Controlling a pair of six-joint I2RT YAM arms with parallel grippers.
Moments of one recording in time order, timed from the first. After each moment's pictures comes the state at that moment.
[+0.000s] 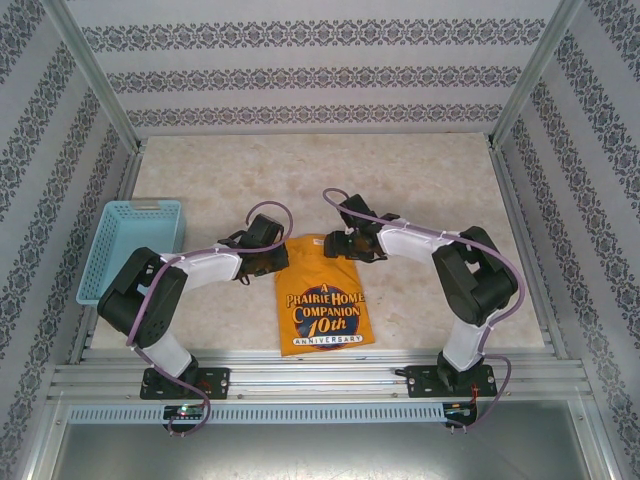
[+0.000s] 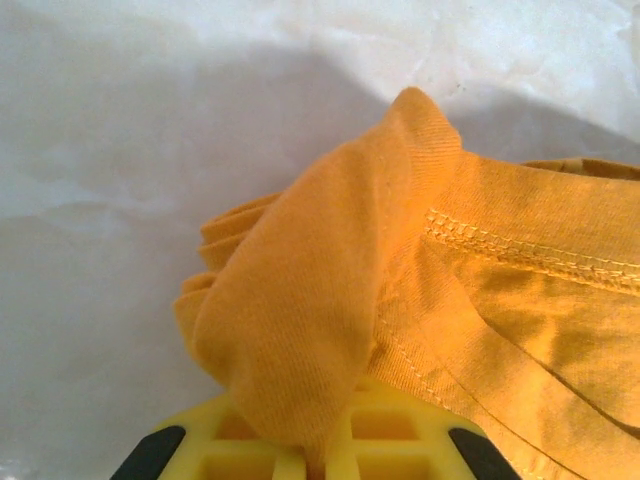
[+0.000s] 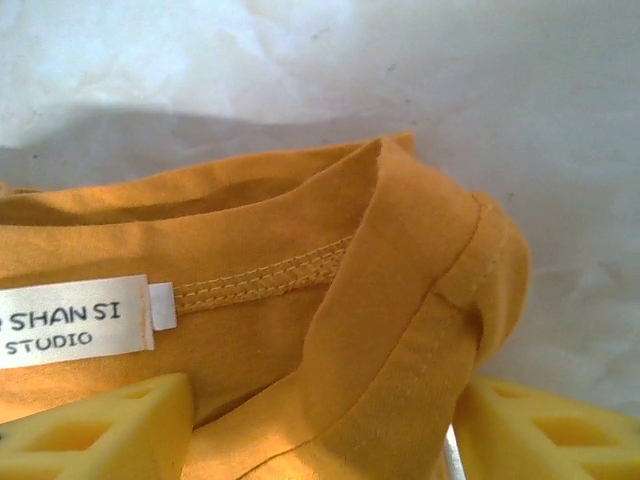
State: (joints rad) left arm -0.51 1.64 0.81 -0.16 0.03 -0.75; right arm 0.57 1.81 1.08 -0.40 -0.10 0.60
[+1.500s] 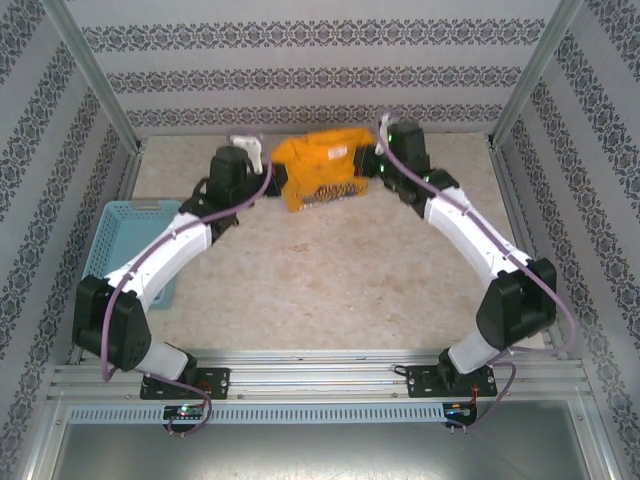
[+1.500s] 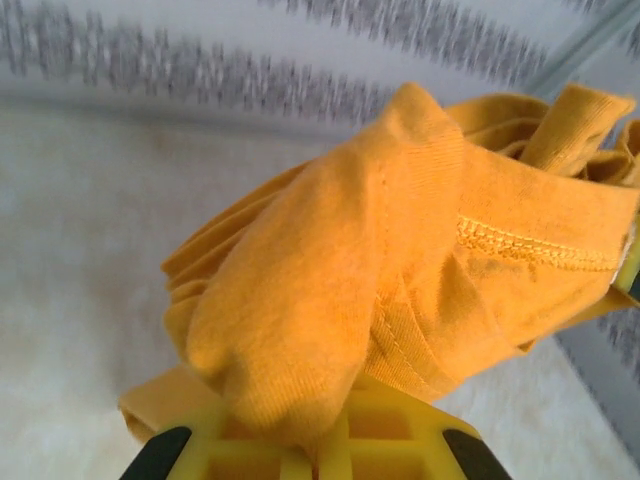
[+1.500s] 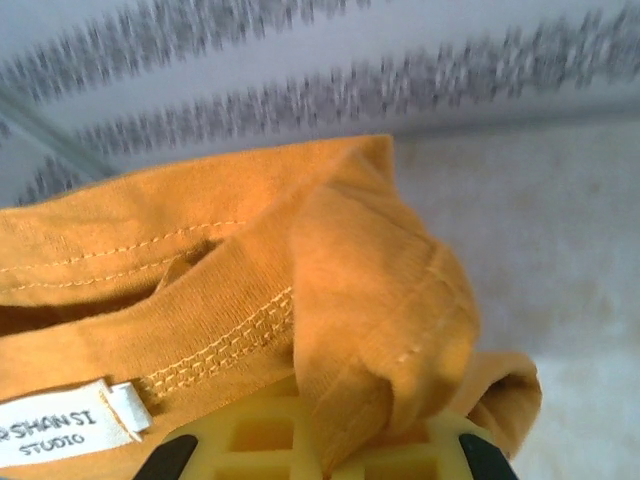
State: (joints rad) left arm -0.39 1.44 1.11 -0.08 0.20 -0.46; right arm 0.39 1.55 1.31 -0.29 -0.15 0.43
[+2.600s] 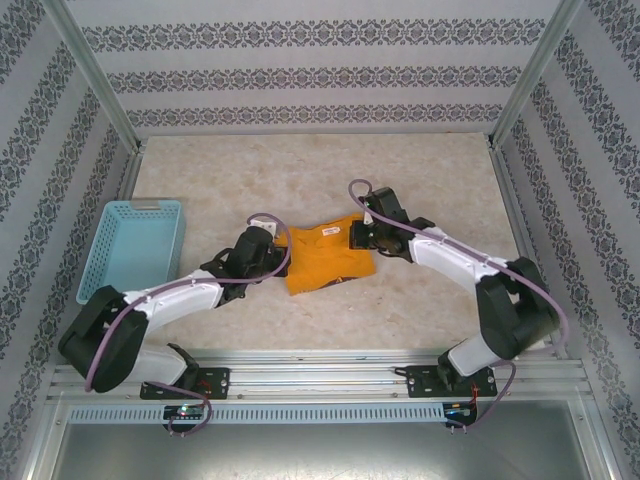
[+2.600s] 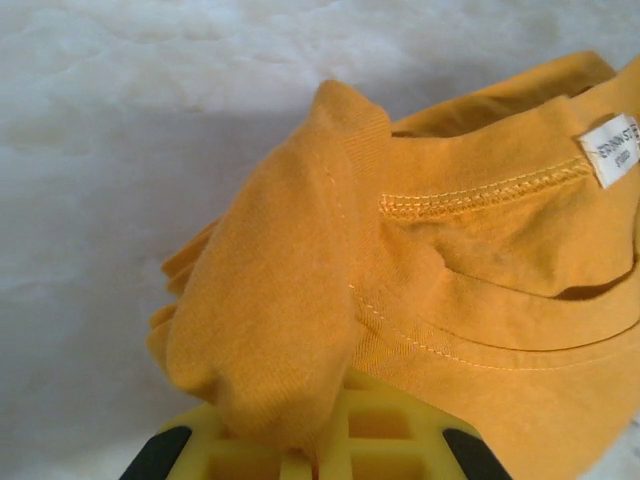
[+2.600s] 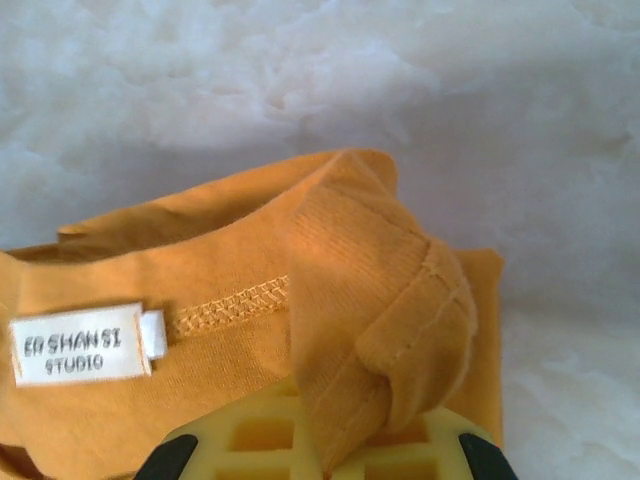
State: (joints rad) left arm -0.60 1.38 0.62 0.06 -0.03 -0.56; right arm 0.48 1.56 0.97 -0.32 -0.11 0.47
